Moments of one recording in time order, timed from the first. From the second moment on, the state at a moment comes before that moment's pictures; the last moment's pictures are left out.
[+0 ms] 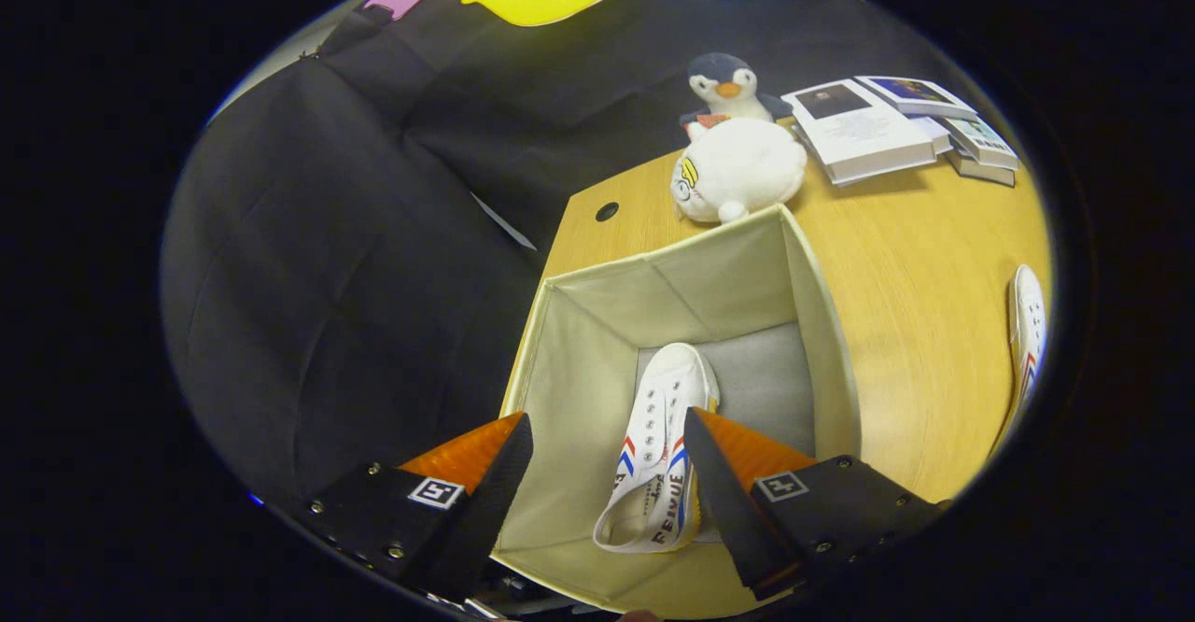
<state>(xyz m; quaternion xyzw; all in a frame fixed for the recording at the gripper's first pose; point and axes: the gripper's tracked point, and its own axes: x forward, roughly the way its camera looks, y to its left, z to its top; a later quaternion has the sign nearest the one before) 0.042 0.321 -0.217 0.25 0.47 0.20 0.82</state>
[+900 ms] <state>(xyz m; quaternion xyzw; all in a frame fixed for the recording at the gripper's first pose) 0.041 0.139 -0.191 0.20 0.39 0.14 0.89</state>
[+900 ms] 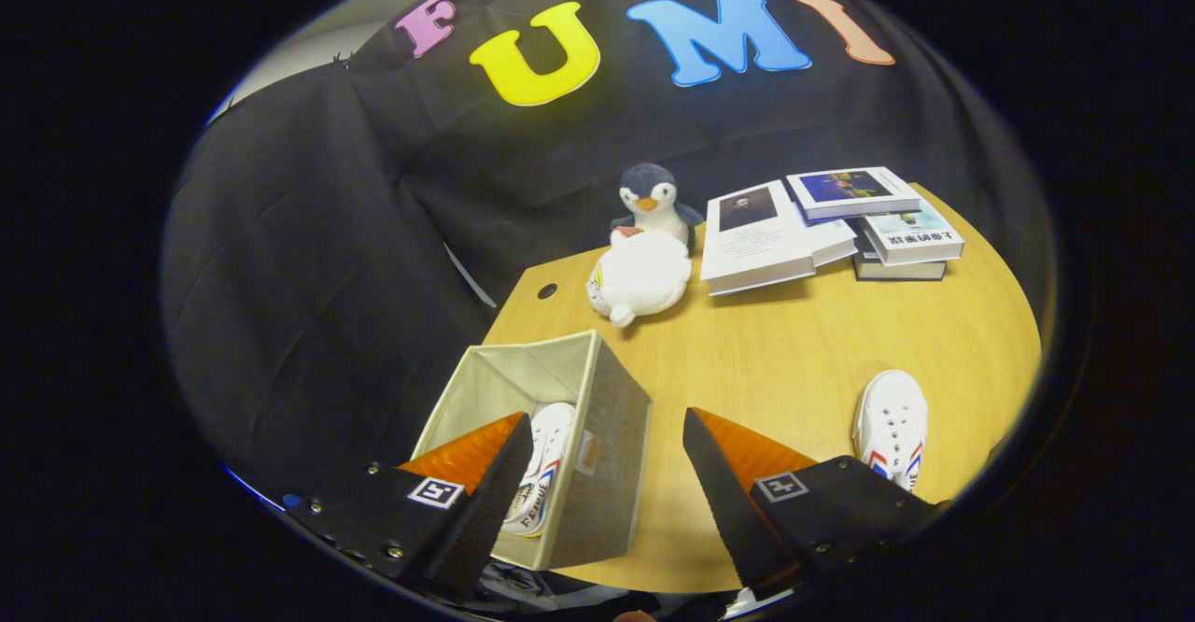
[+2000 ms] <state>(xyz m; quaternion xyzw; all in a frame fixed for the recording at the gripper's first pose) 0.005 -0.076 -0.291 0.17 0.45 -0.01 0.88</state>
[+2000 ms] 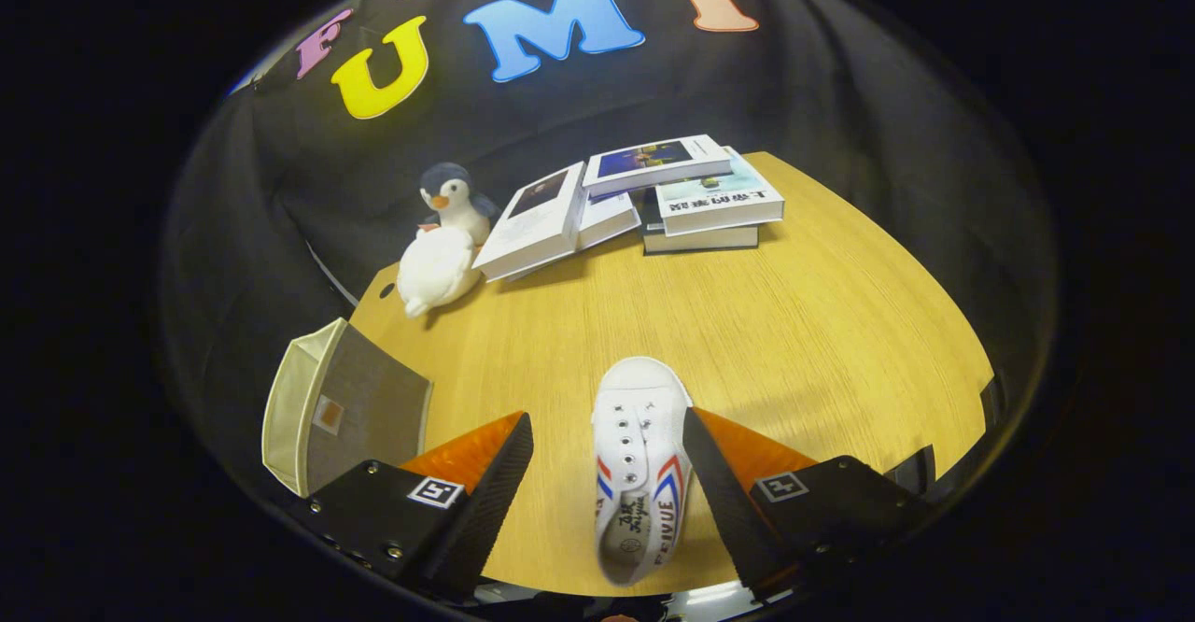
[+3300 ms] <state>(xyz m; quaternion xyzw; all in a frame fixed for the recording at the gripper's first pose) -0.026 -0.079 -0.385 0.14 0.55 0.01 0.82</state>
